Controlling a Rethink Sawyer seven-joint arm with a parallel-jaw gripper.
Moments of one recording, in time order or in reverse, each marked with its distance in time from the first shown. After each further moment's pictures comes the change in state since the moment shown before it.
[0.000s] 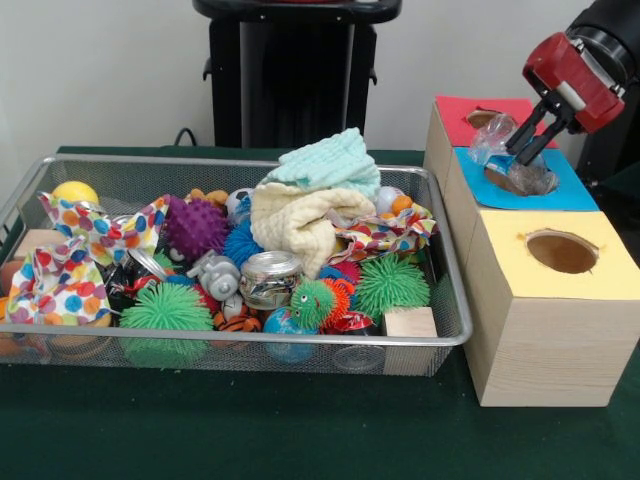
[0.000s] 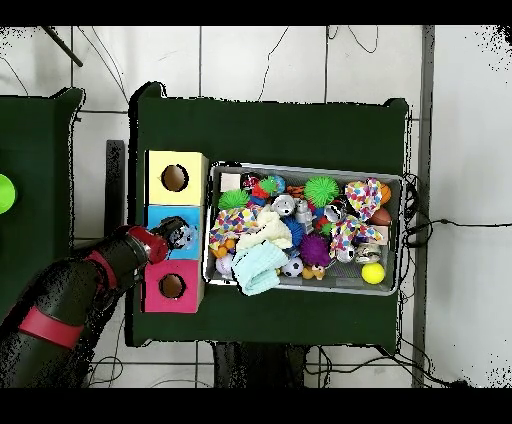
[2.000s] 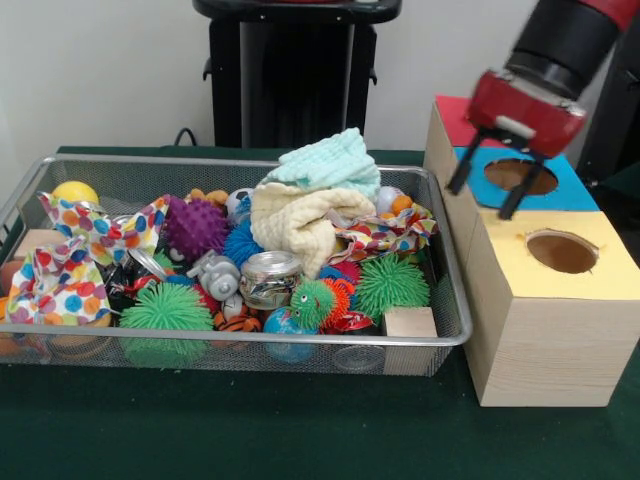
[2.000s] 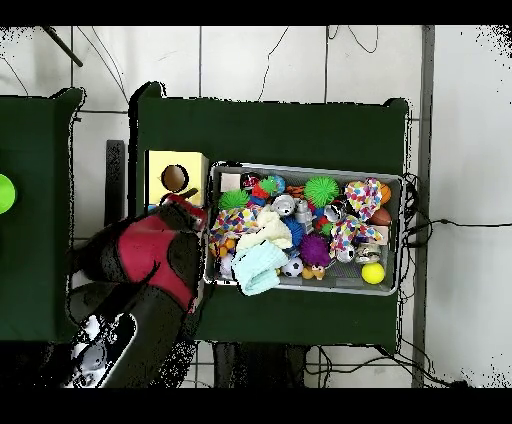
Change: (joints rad) arm -0.369 -0.301 0.346 0.143 0.032 -0.256 0.000
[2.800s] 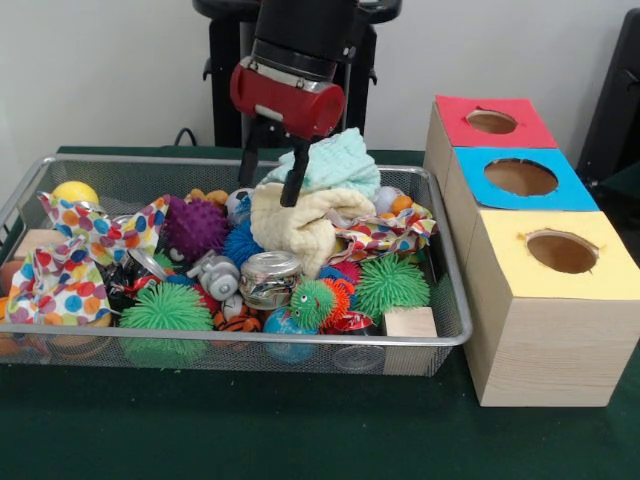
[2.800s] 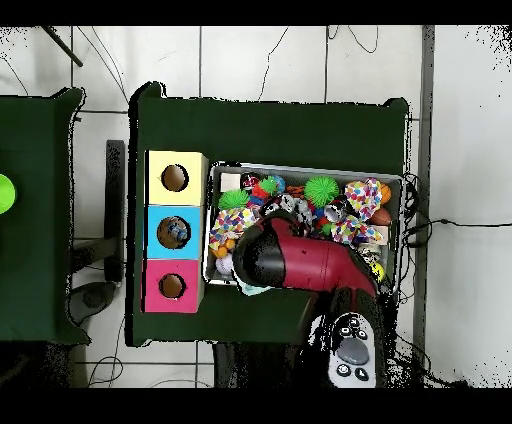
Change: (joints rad) arm -0.664 -0.338 0.469 0.252 -0.386 -0.084 0.000
